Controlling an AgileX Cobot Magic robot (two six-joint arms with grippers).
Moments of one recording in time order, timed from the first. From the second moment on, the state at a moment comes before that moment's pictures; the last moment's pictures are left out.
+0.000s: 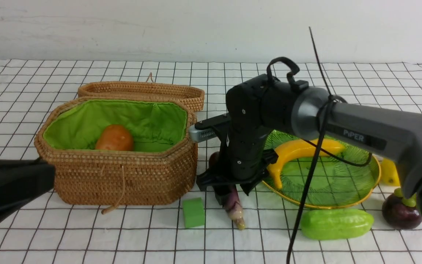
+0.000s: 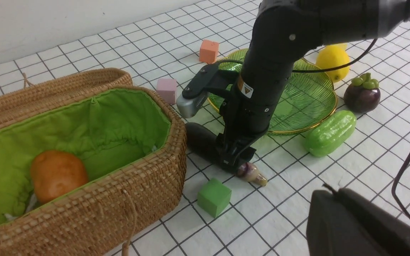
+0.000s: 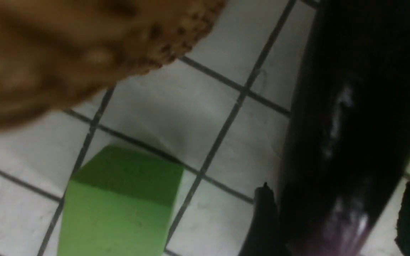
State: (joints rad) right arm 0.62 2.21 -1.79 0.07 1.01 0.11; left arm -0.83 0.59 -0.83 0.23 0.69 -0.26
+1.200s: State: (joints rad) right arm 0.65 1.89 -1.92 0.18 0.98 -0.18; left arm -0.83 0.59 -0.83 0.42 0.71 -0.47
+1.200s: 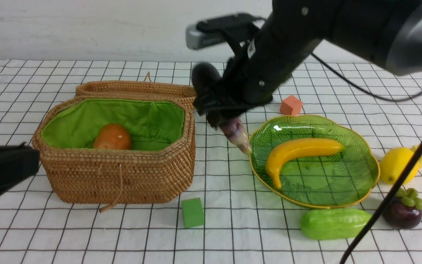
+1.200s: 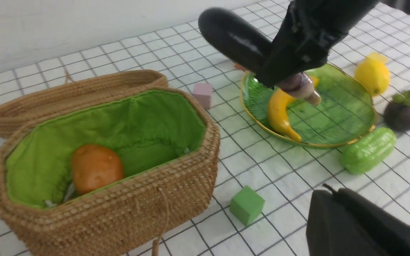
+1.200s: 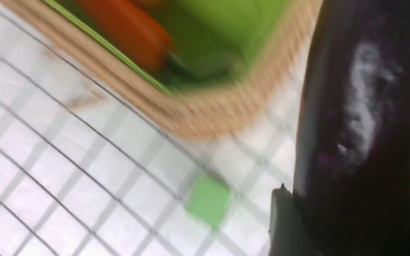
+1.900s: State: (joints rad) right arm 0.70 2.06 -1.95 0.45 0.53 -0.77; left arm -0.83 0.59 -0.83 0.48 0.75 -0.57
